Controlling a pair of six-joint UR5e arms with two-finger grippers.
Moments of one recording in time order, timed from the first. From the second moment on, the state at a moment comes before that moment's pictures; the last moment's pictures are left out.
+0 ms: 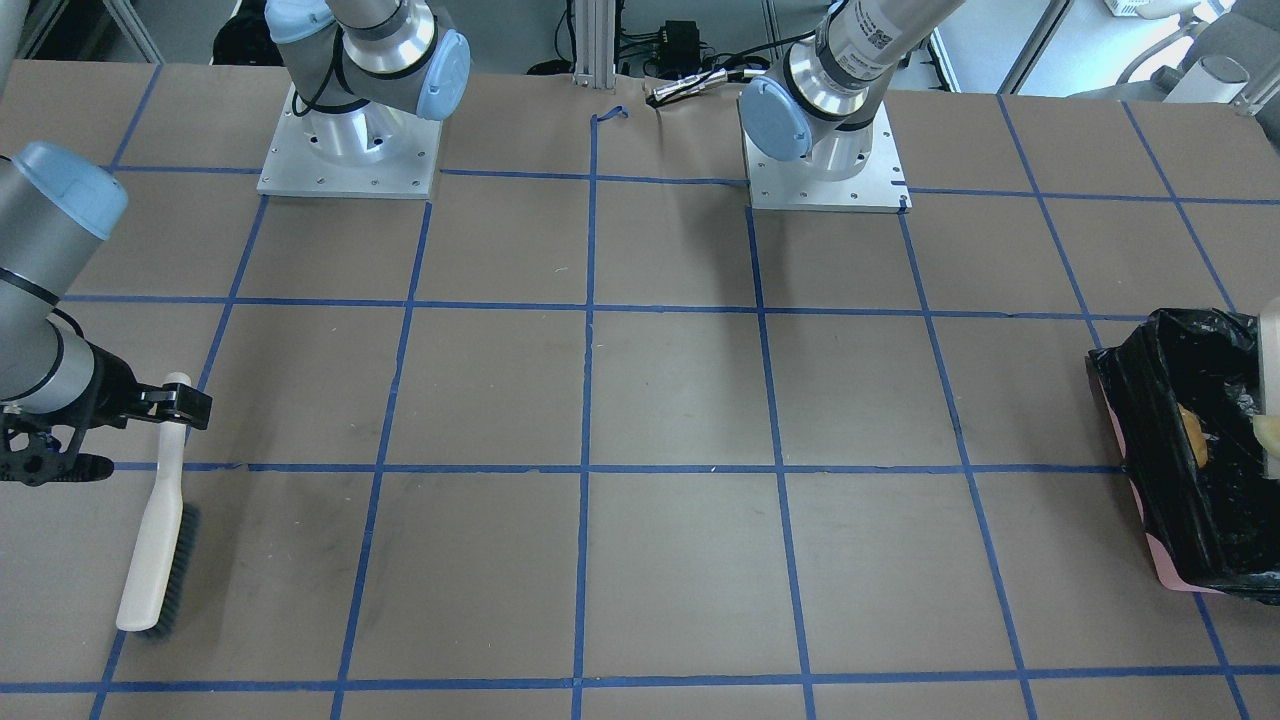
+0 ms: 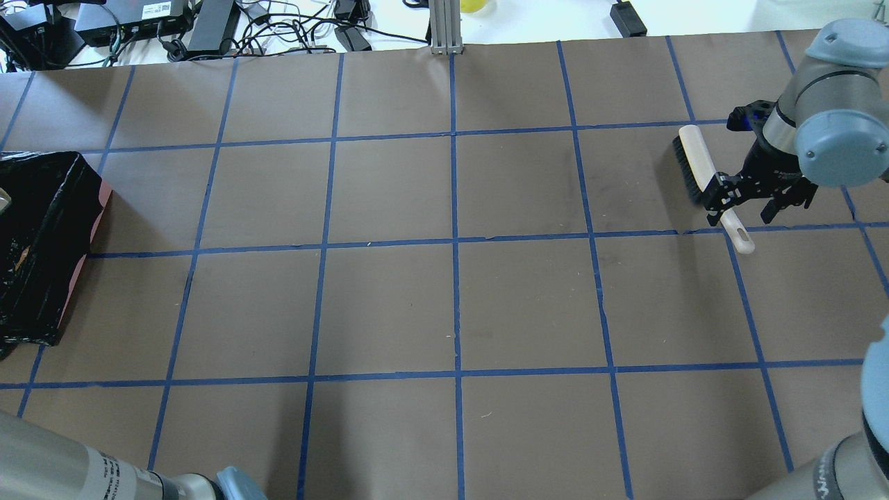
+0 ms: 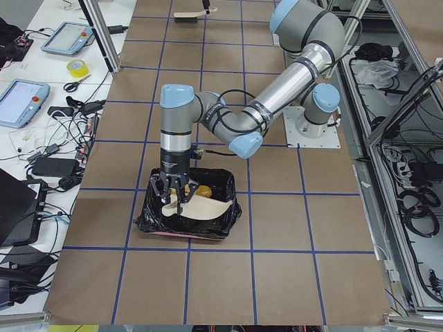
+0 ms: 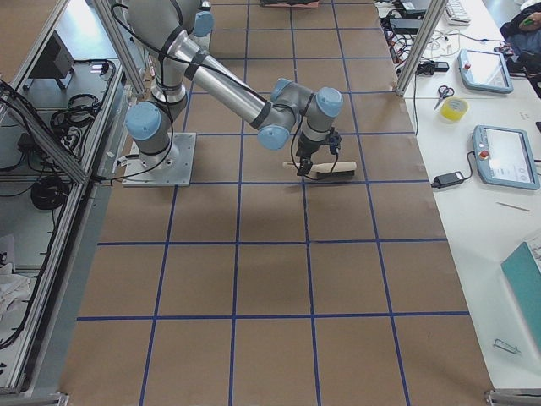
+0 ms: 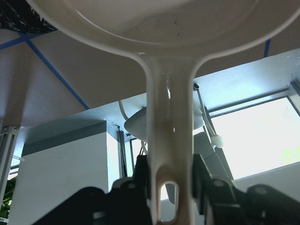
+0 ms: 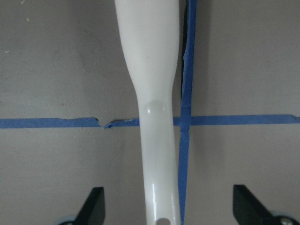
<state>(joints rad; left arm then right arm) -0.79 -2.00 -1.34 -0.77 2.01 2.80 1.19 -1.24 1.78 -1.95 -1.65 -0.37</state>
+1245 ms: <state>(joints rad) -0.85 -1.93 -1.47 -0.53 2.06 2.88 1.49 -1.55 1.65 -1.74 -1.62 -0.16</state>
